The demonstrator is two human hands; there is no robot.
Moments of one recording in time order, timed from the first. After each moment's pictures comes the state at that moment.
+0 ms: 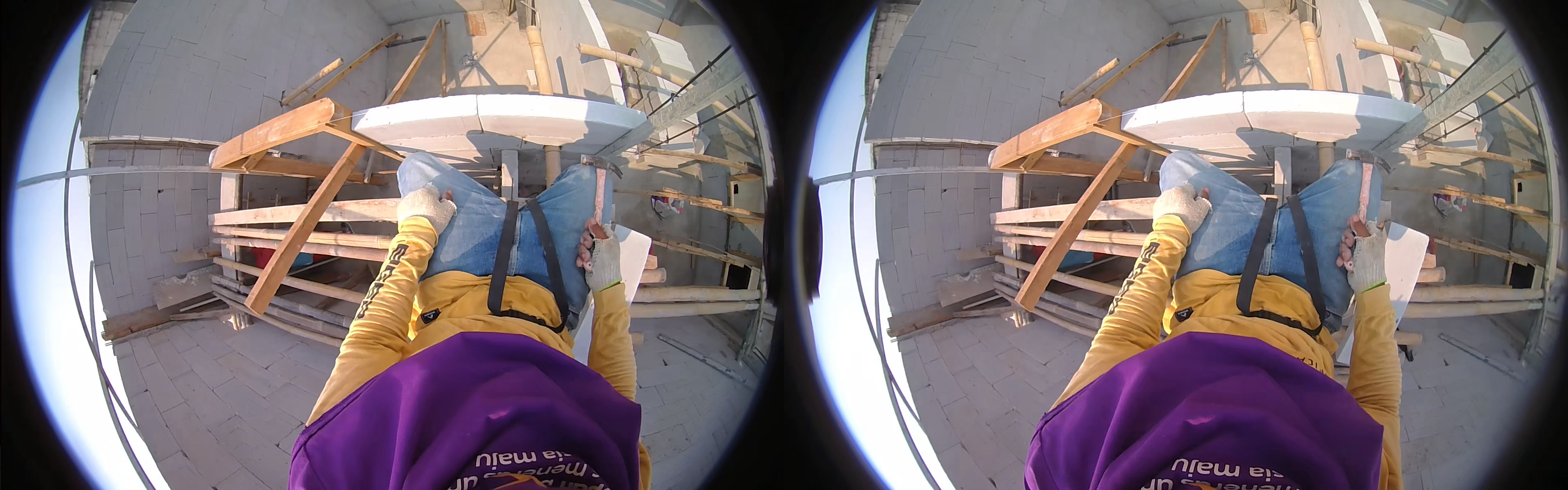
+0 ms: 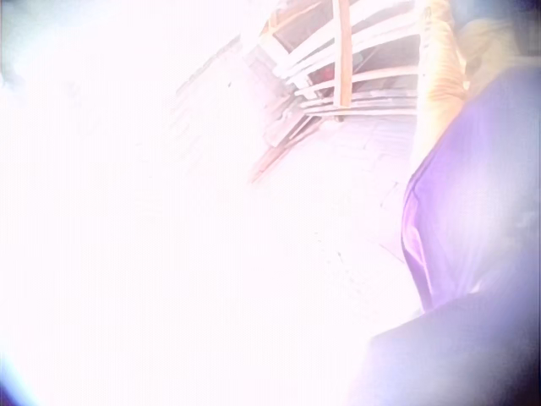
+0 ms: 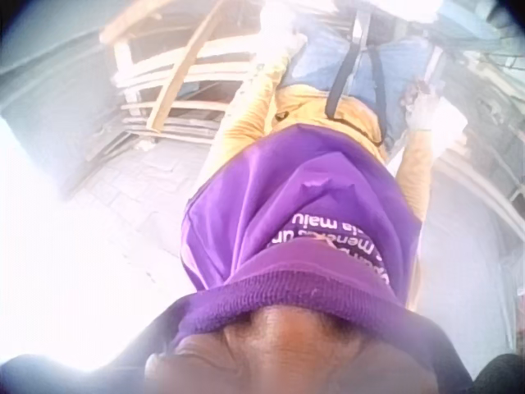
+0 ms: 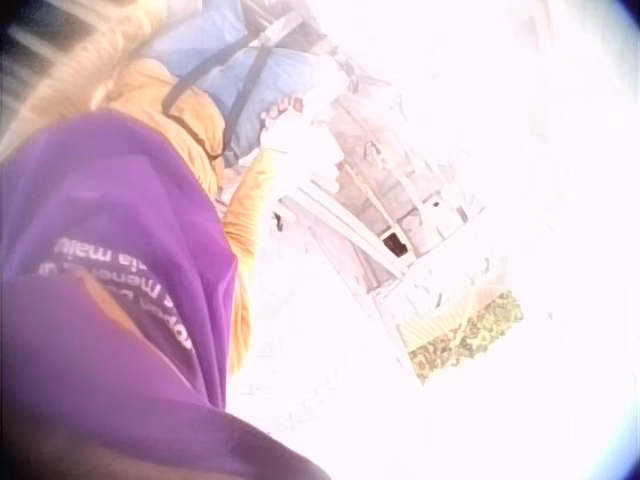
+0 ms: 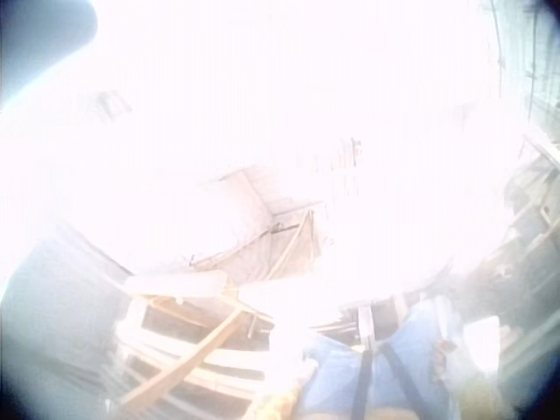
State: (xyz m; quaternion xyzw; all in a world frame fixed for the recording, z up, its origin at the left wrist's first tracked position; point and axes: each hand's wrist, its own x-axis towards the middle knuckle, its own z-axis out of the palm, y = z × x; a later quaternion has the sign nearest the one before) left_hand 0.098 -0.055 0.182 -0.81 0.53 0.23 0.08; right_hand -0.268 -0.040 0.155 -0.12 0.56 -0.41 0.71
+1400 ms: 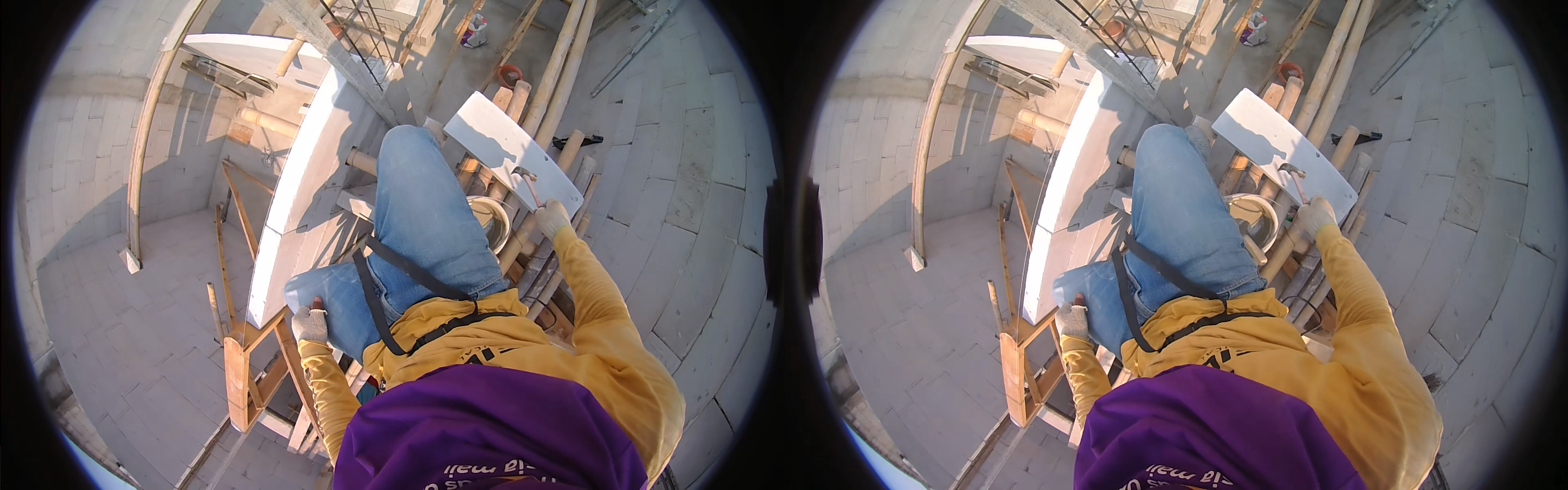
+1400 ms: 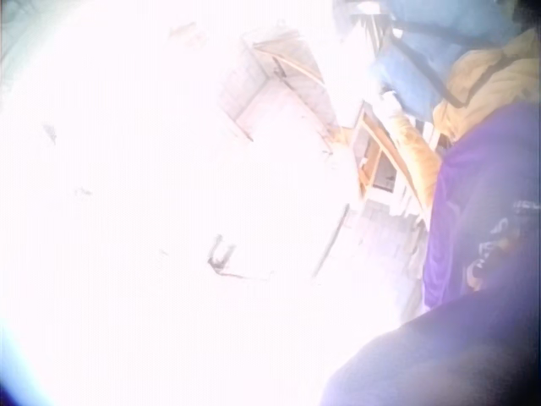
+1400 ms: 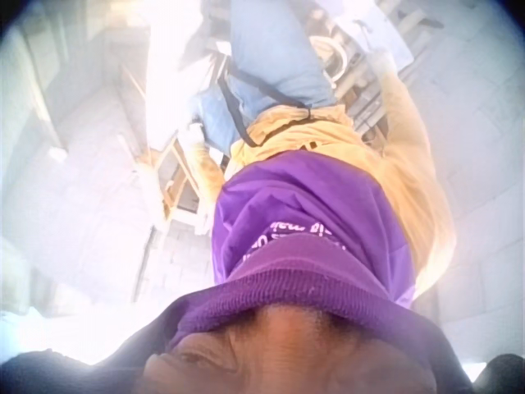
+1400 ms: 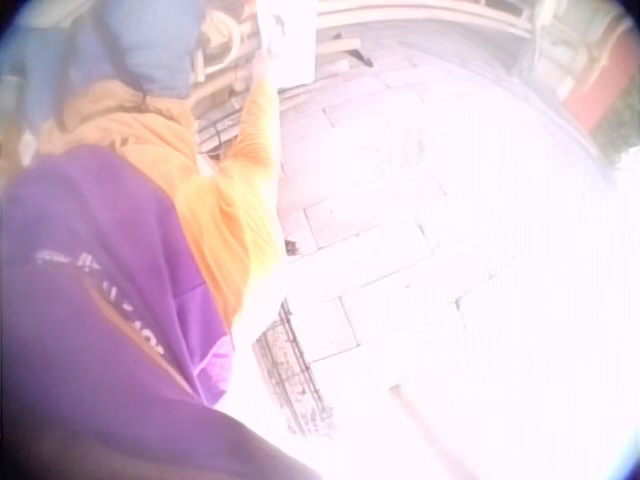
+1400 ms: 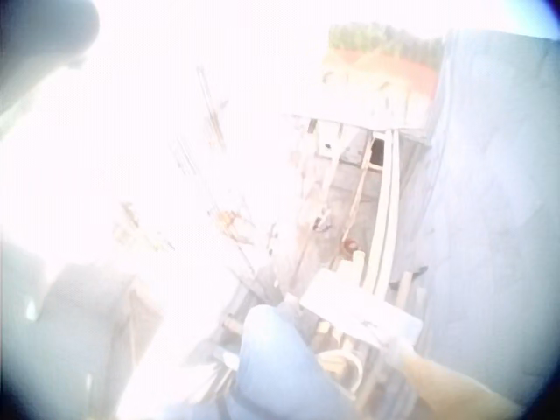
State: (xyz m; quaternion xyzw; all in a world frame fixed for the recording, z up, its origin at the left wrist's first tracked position) left_hand 0.101 -0.109 0.137 -0.70 0.65 0.26 0.11; right_hand -0.422 0.203 0.022 -0.09 0.92 -0.11 0.37
